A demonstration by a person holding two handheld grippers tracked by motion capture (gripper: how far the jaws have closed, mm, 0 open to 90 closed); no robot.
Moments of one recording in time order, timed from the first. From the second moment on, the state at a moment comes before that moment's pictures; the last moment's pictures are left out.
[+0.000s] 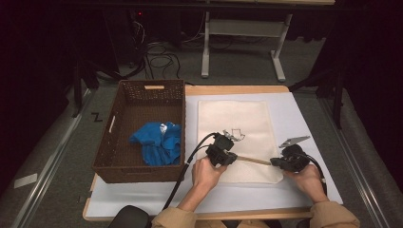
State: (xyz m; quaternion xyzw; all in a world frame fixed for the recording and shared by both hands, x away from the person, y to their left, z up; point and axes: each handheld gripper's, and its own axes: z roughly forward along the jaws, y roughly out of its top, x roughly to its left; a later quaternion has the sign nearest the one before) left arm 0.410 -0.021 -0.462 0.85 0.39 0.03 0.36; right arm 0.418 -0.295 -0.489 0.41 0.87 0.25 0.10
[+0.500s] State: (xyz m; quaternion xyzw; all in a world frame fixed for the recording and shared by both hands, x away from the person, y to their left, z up) left arm 0.407 -0.017 -0.460 0.86 0.39 0.05 0.34; right arm 0.418 -0.295 -0.489 0.41 0.87 0.25 0.09
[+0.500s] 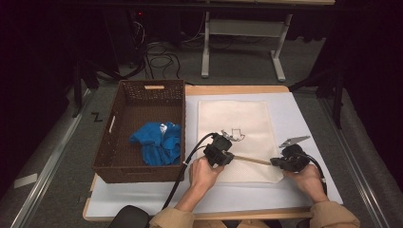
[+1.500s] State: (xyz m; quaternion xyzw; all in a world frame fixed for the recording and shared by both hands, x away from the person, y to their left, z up) left arm 0.393 0.013 -0.461 0.85 0.41 0.10 0.31; right arm 0.418 -0.295 -0.489 0.41 0.87 0.25 0.10
